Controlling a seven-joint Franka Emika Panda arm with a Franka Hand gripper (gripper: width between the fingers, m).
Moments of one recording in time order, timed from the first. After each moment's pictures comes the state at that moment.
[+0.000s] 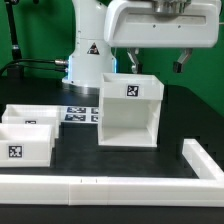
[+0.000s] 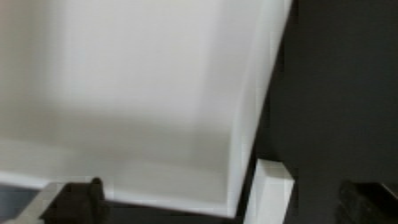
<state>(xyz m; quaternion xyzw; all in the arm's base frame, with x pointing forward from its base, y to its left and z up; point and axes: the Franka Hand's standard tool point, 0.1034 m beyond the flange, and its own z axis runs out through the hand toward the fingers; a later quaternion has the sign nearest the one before) 0.453 0.098 0.135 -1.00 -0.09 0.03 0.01</state>
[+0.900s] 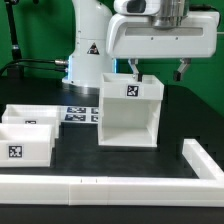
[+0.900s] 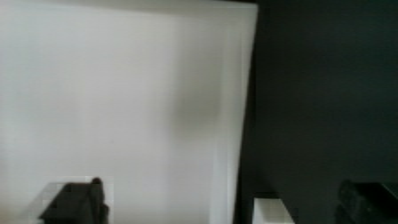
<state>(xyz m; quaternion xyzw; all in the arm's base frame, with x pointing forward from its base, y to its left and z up) 0.428 0.105 0.113 -1.00 -0.02 0.03 0.03</state>
